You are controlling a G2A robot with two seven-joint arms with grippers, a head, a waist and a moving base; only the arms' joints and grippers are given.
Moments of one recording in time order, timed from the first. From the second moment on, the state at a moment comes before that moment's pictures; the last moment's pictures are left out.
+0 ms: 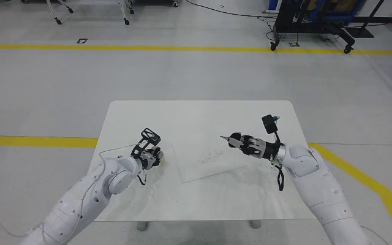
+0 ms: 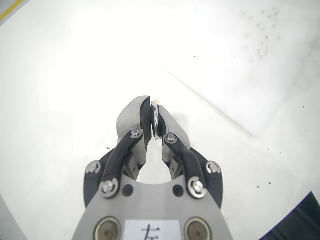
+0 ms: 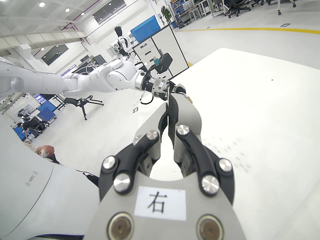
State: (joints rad) left arm 1.10 -0.85 -0.80 -1.57 0.85 -0.11 -0.56; right arm -1.23 -1.10 1.28 -1.31 -0.12 -1.01 0.69
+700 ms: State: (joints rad) left arm 1.11 -0.88 -0.82 -1.53 0.86 -0.14 -0.59; right arm -1.23 -1.10 1.28 -1.31 -0.12 -1.01 0.69
